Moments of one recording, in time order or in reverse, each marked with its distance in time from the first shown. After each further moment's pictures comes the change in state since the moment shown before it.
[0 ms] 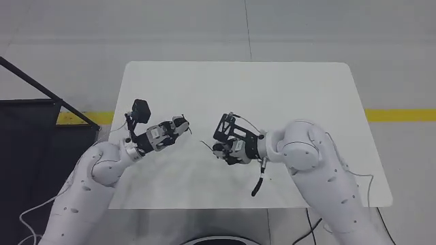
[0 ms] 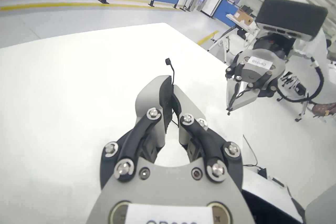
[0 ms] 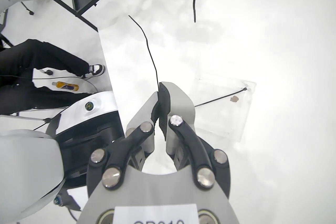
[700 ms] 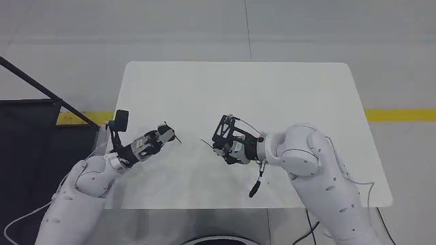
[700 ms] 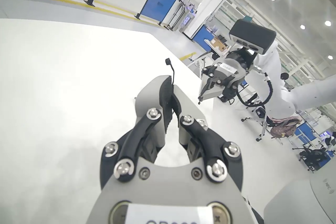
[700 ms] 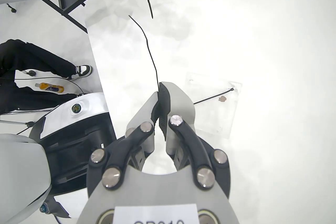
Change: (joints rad) left arm 0.118 0.024 -0.082 0.031 -0.422 -0.083 -0.165; right arm -0.055 -0.007 0.011 -0.077 -0.181 -0.016 -0.099
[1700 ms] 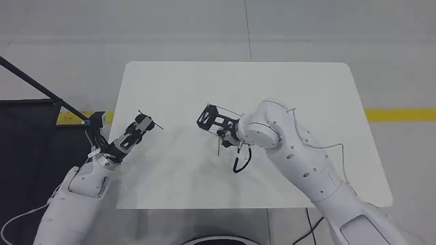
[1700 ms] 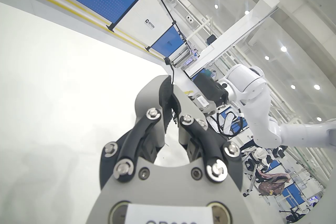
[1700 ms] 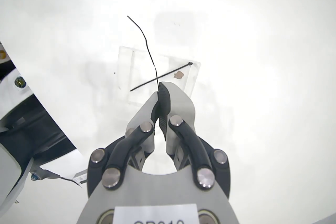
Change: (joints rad) left arm -0.015 0.000 -0.015 0.150 -0.252 0.020 0.054; right arm 0.315 -0.101 -0.240 0.346 -0.166 0.153 0.126
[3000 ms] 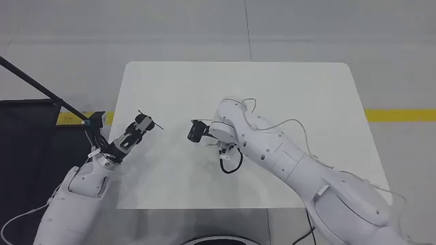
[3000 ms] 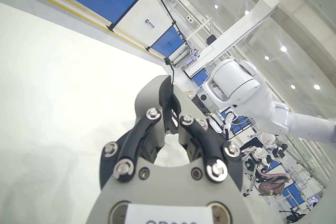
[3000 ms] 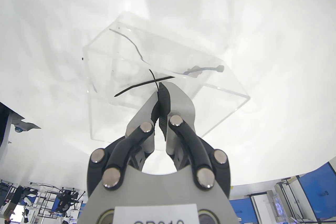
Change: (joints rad) left arm 0.000 0.000 0.000 0.000 0.000 0.000 0.000; right arm 0.287 -0.203 -0.411 0.457 0.048 0.013 0.141
